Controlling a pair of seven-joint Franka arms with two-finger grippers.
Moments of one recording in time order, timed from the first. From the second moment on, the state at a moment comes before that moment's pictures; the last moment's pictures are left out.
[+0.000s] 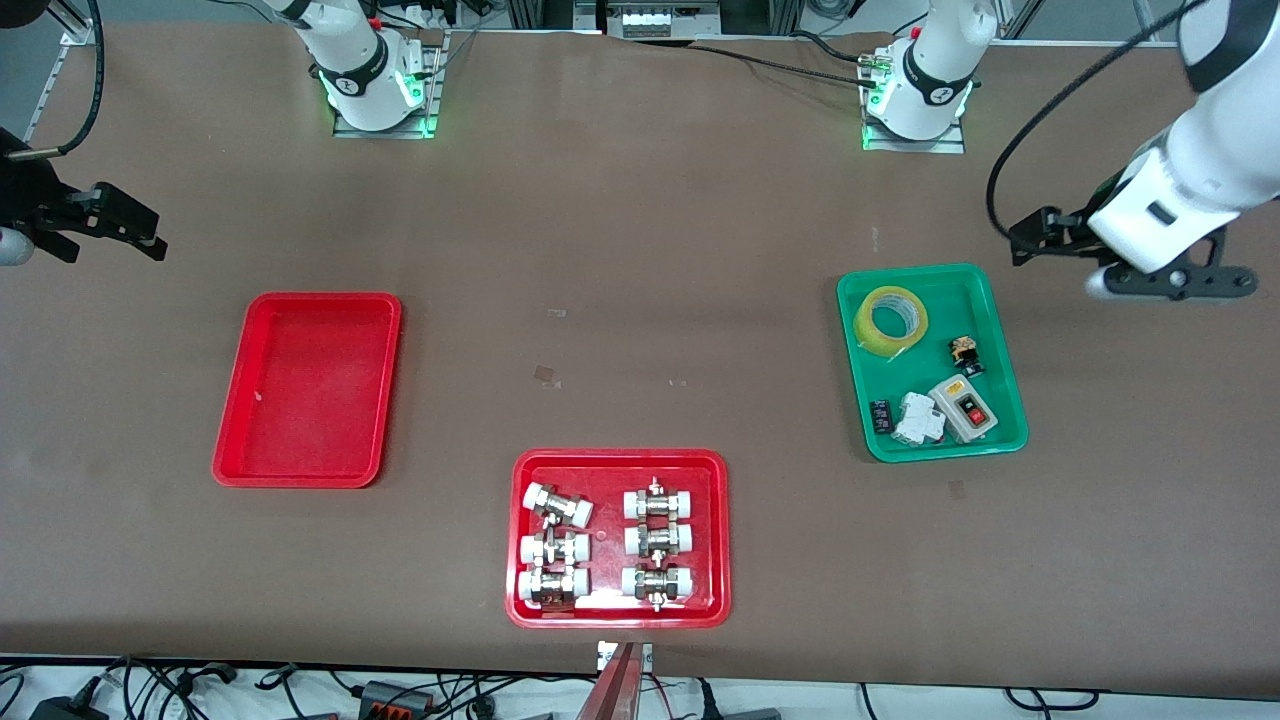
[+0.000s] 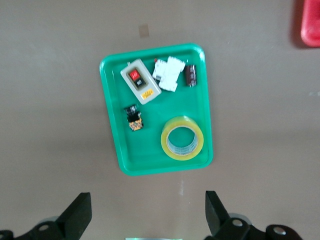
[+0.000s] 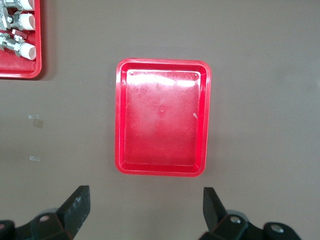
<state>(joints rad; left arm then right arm) -0.09 0.07 -0.02 -1.67 0.02 1.56 -0.09 -0.04 -0.03 0.02 -1.66 0.01 1.68 -0.06</state>
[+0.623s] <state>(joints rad) -0.09 0.25 -0.04 -2.13 0.02 2.07 -0.10 -0.04 -0.01 0.02 -1.66 0.01 1.67 -0.09</state>
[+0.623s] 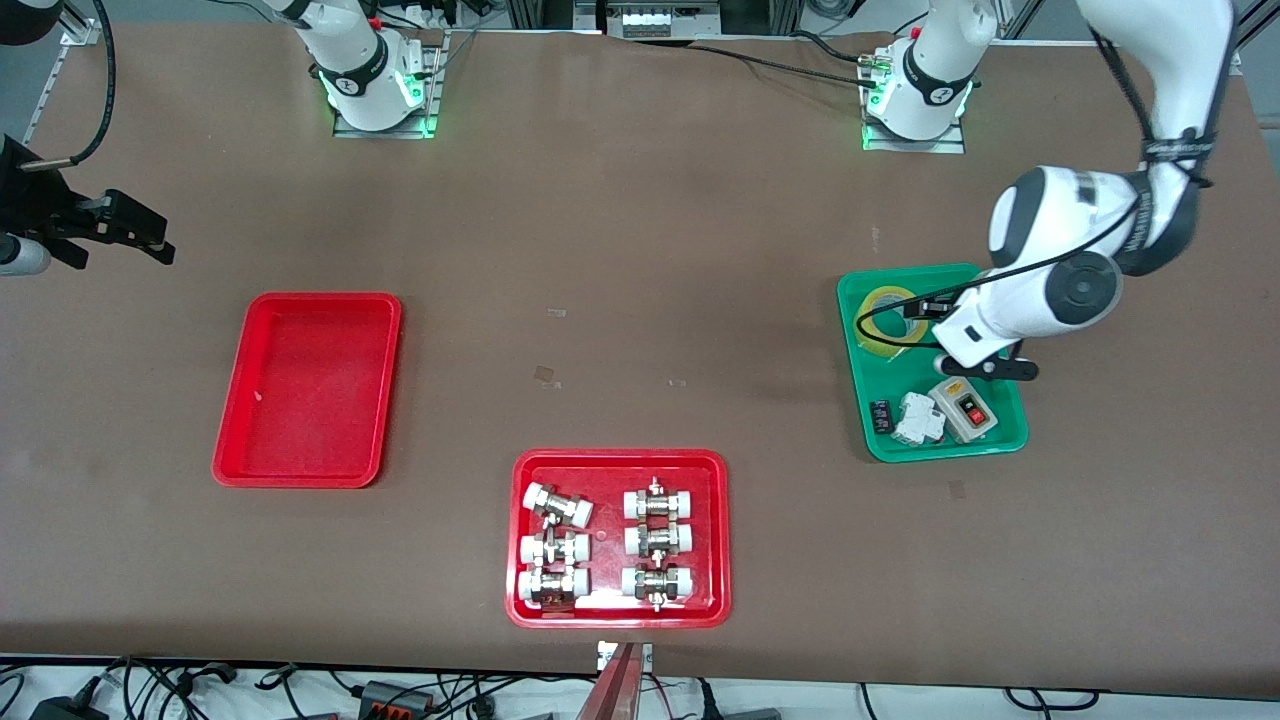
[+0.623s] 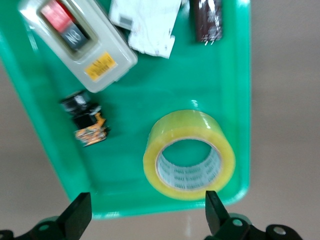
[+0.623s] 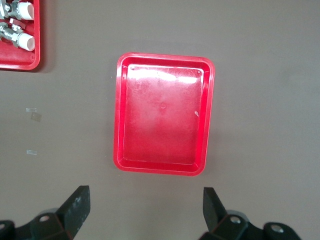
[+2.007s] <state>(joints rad) -0.06 0.32 -0.04 -2.25 0.02 2.31 -0.09 -0.05 0.01 0.02 -1.66 0.01 1.67 -0.10</state>
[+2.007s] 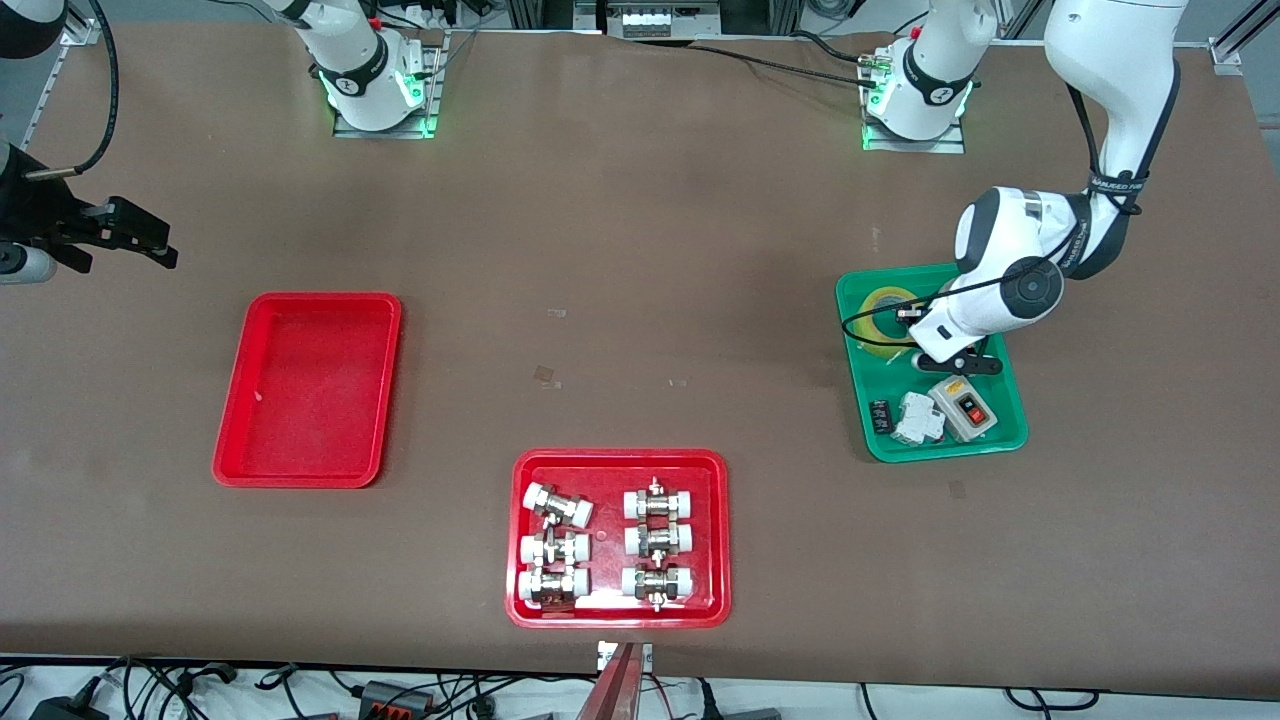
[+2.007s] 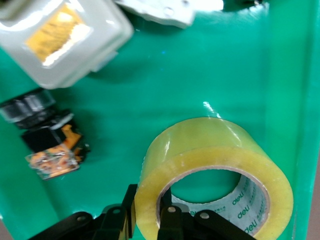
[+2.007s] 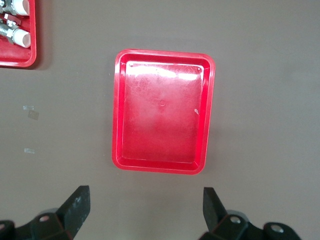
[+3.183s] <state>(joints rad) -0.12 0.26 -0.23 -1.66 -0.47 1.83 -0.15 0.08 0.17 0.04 -1.67 0.14 1.68 -0.11</state>
